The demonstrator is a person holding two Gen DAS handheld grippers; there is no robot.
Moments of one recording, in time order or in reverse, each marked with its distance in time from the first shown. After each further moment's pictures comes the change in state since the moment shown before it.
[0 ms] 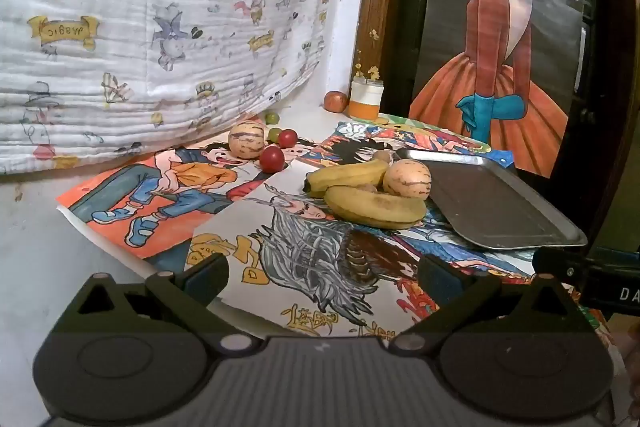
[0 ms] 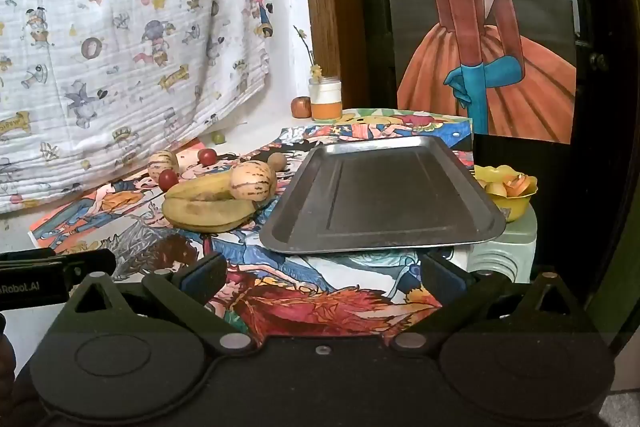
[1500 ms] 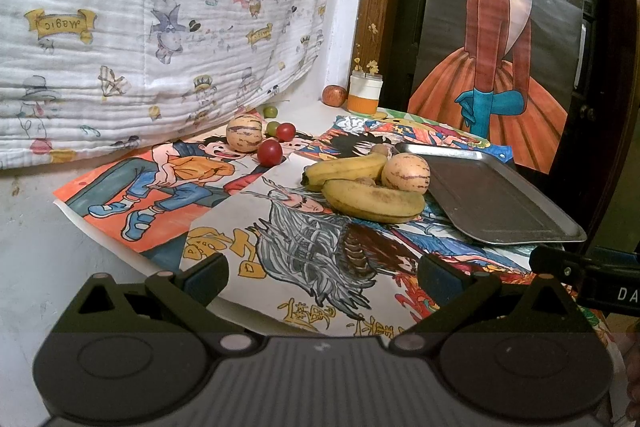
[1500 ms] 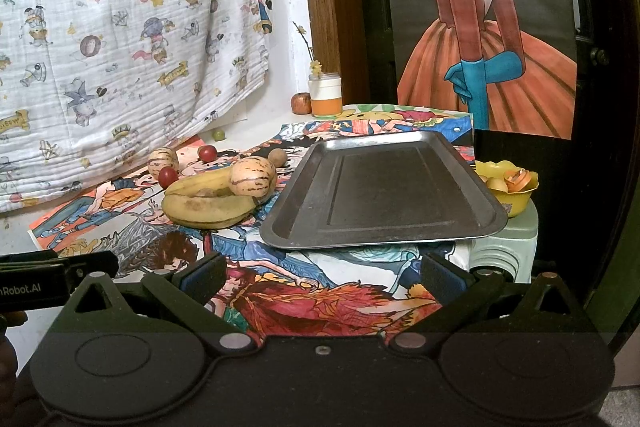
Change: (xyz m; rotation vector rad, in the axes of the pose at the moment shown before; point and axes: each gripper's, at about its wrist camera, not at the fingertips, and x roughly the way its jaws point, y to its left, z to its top) left arm 0.002 0.000 -0.002 -0.006 0.016 -0.005; right arm 0.001 0.000 -0.001 0.004 0.005 0.001
